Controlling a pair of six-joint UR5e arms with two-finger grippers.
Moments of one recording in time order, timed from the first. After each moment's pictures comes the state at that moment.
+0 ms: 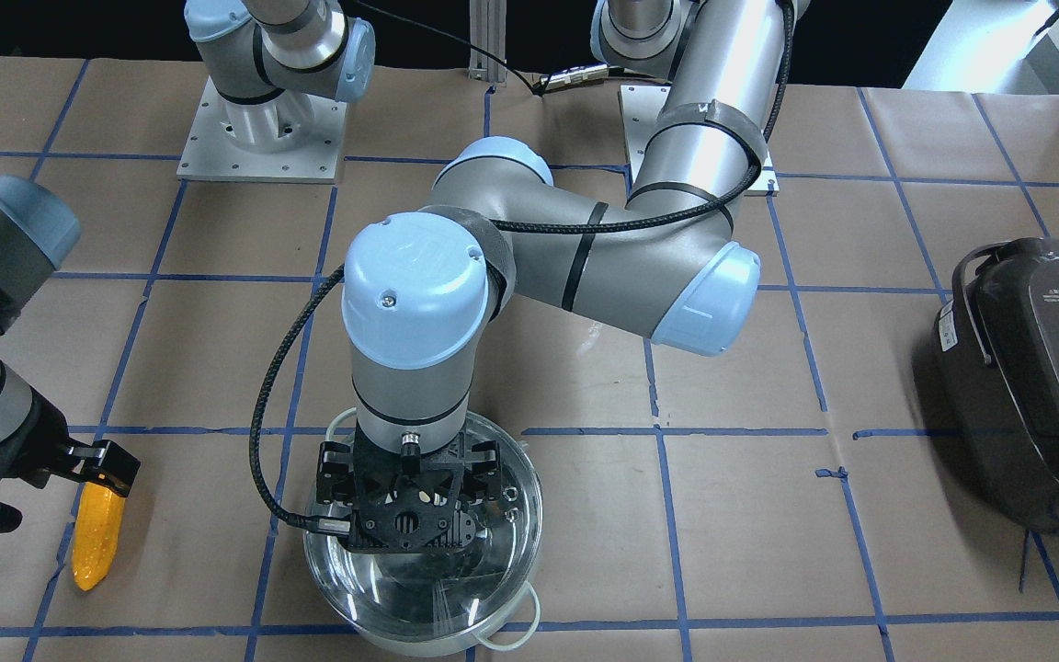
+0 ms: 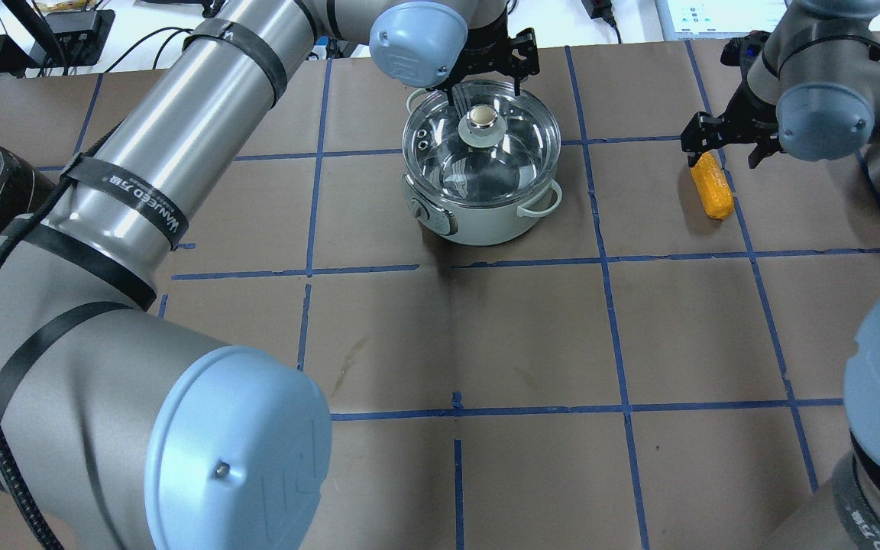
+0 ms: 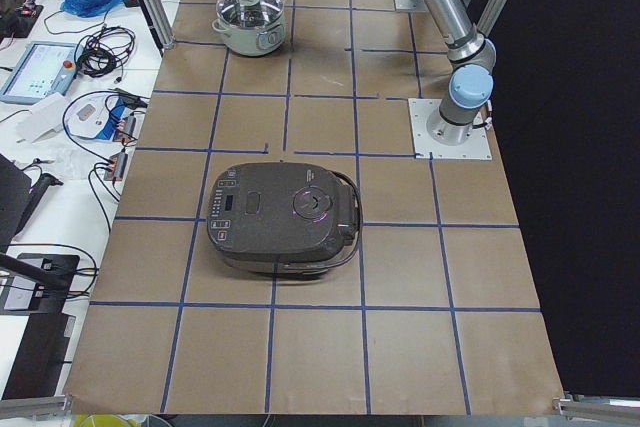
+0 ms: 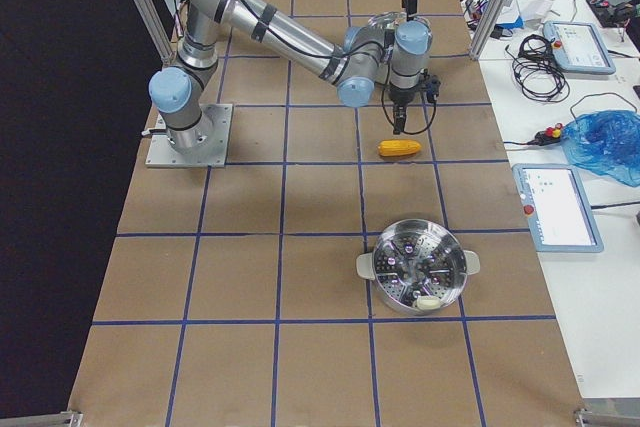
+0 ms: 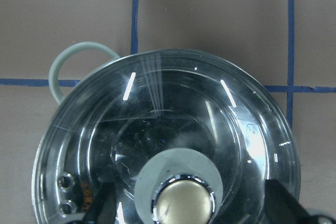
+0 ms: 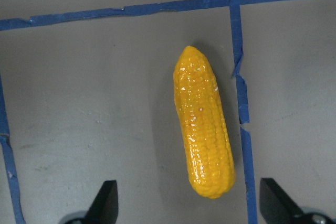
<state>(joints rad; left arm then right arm) -1.95 -2.31 -0.91 -1.32 1.54 -0.43 1.30 -1.12 1.62 -2.15 -1.58 -0.17</state>
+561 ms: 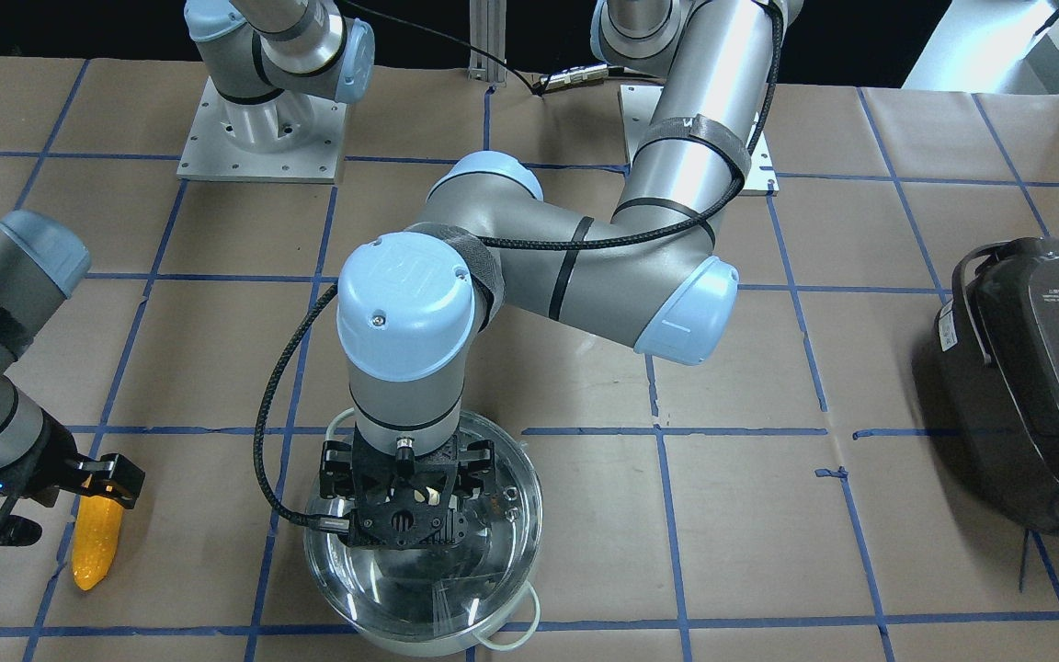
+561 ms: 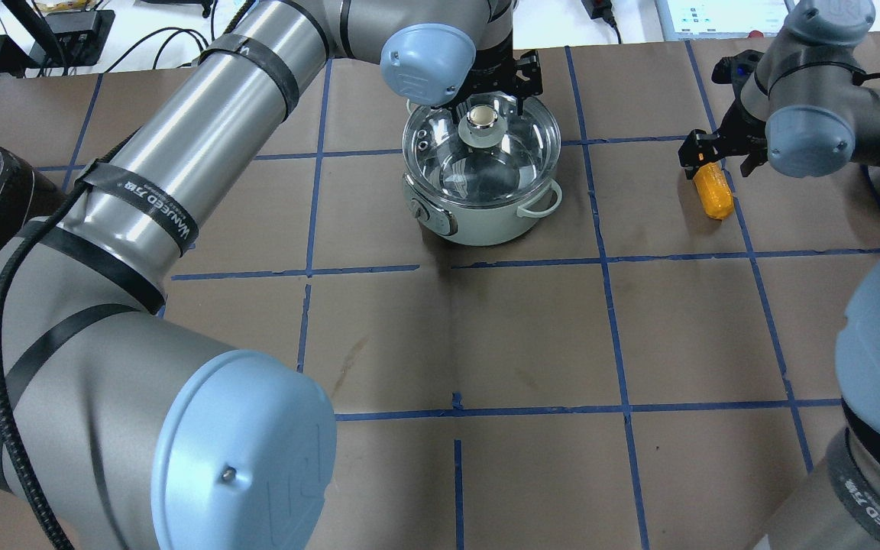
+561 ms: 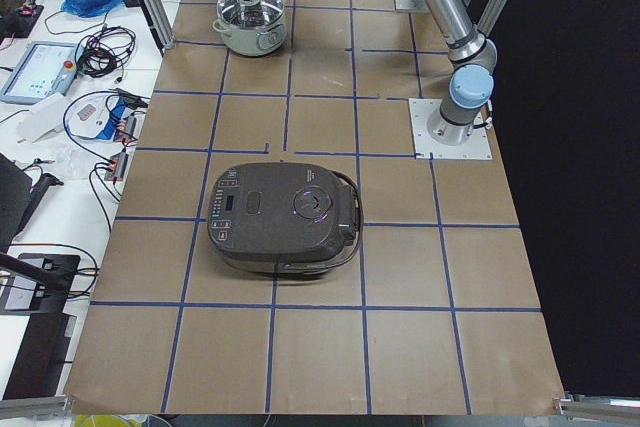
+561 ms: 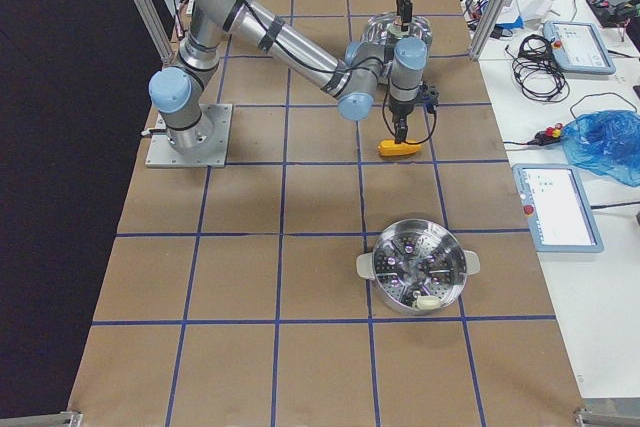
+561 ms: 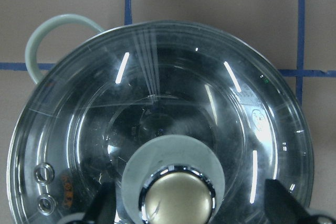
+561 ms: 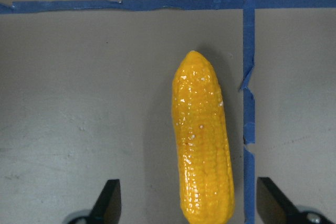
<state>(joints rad) -1.96 -2.31 -0.95 -1.30 1.55 -0.43 1.29 -1.07 1.63 -2.22 -1.57 -0.27</state>
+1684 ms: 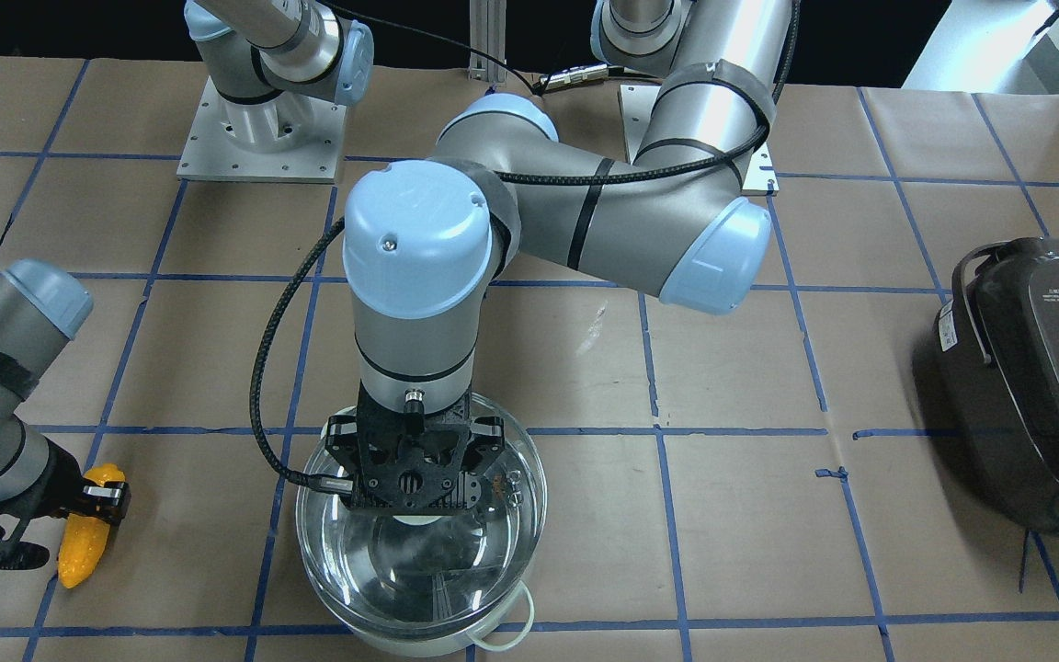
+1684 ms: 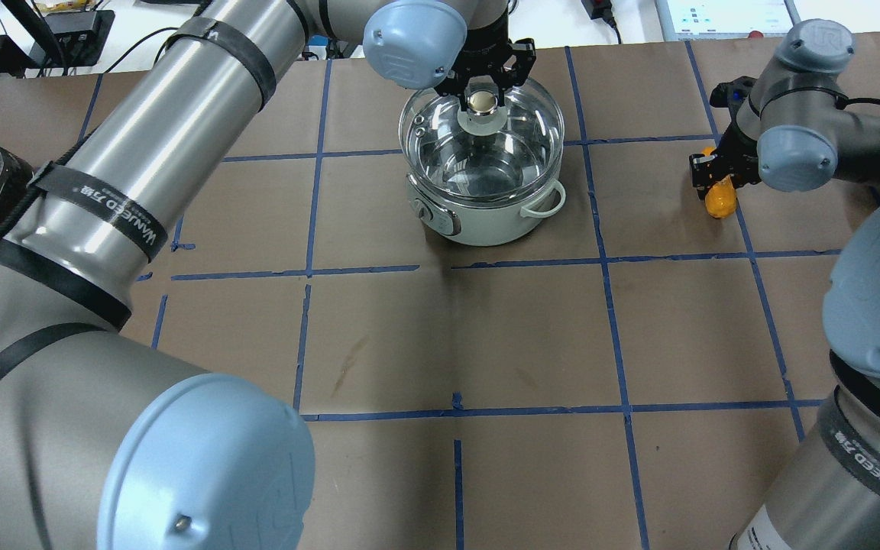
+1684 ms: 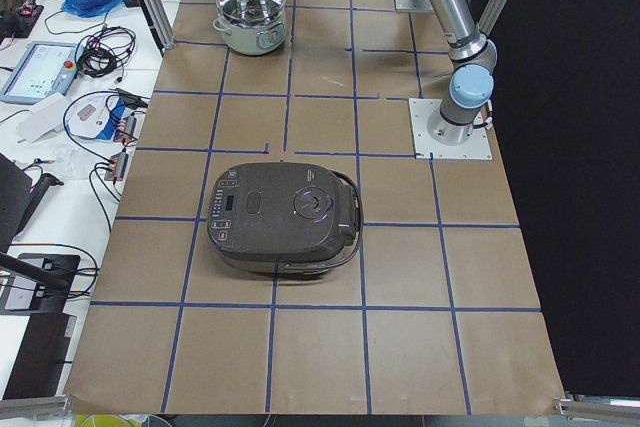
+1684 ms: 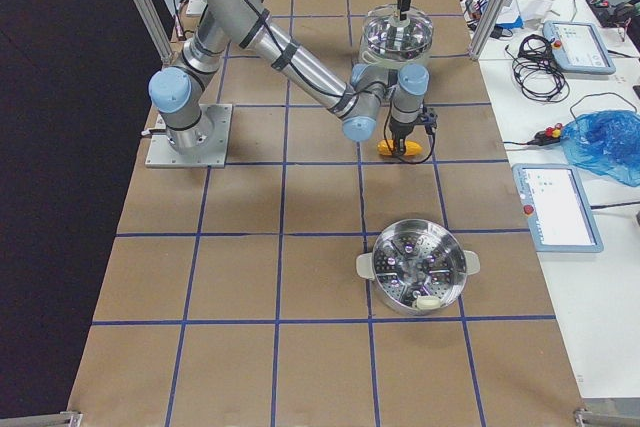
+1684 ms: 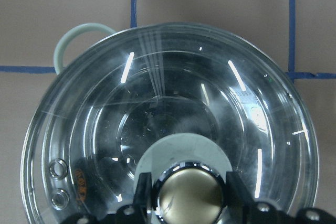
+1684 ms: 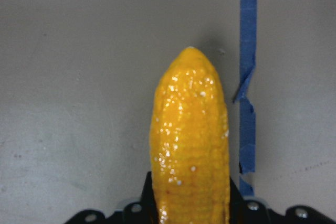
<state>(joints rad) -1.95 -2.23 -0.95 -1.37 1.55 -0.40 1.27 -1.00 1.61 -2.23 -1.59 -0.28</state>
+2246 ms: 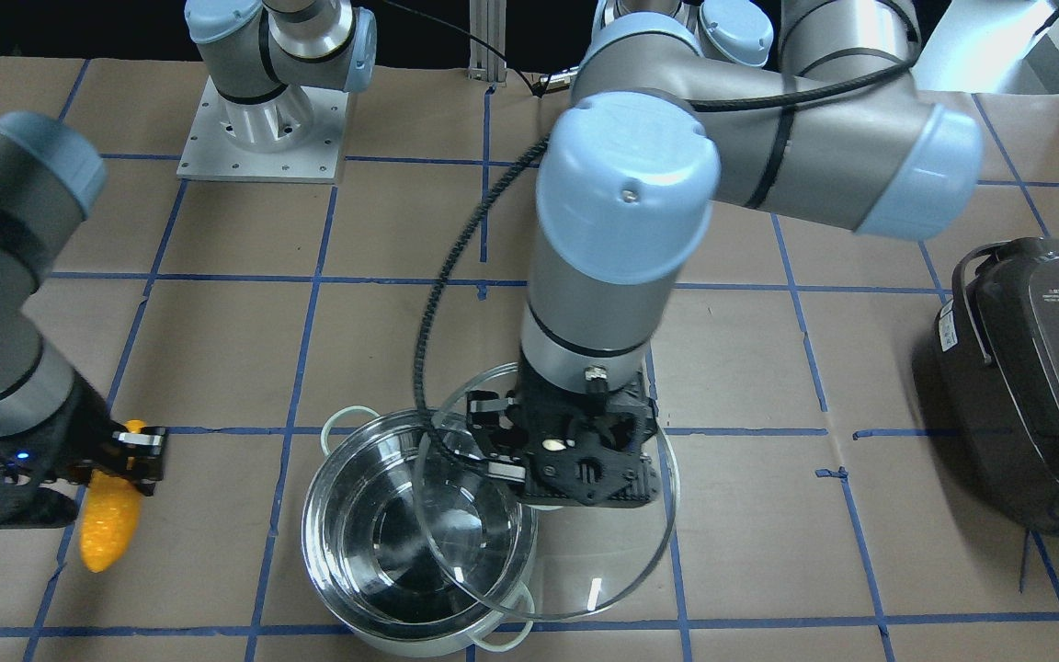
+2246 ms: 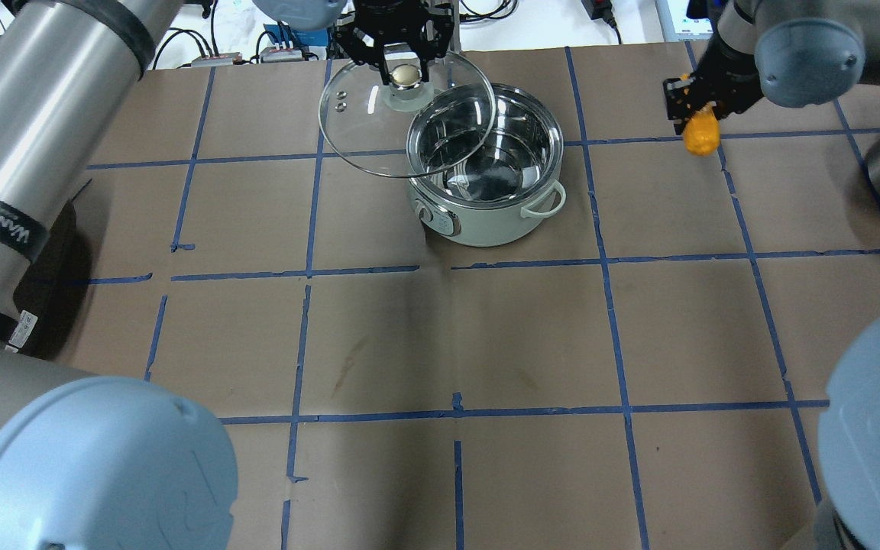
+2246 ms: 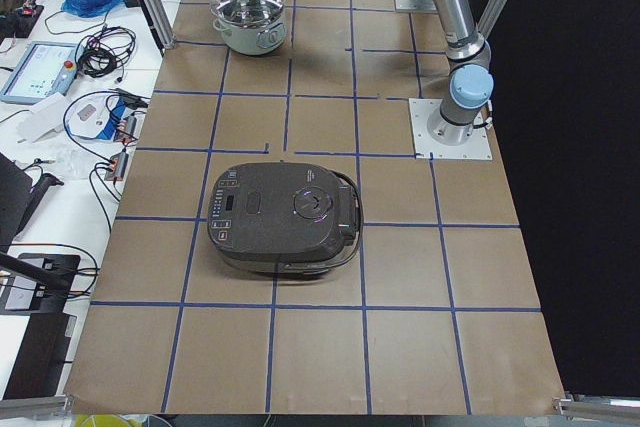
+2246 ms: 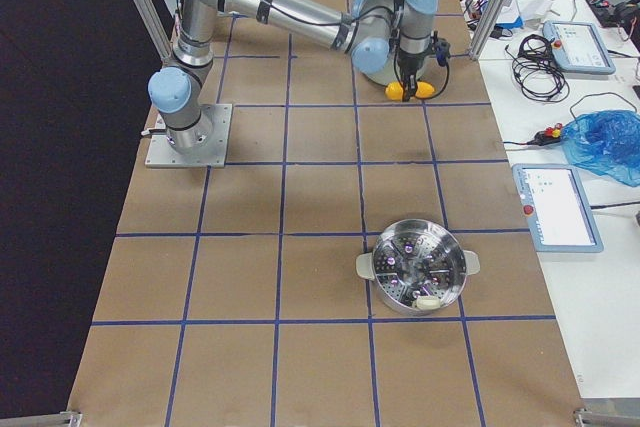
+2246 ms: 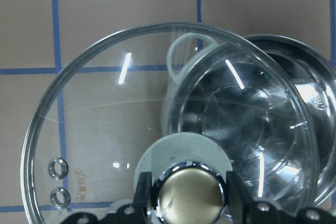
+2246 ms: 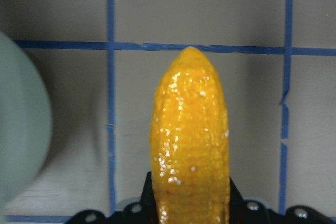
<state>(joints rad) -1.80 -2.13 -0.97 -1.50 1.55 -0.21 1.49 -1.17 1.41 -1.93 -1.59 -0.13</state>
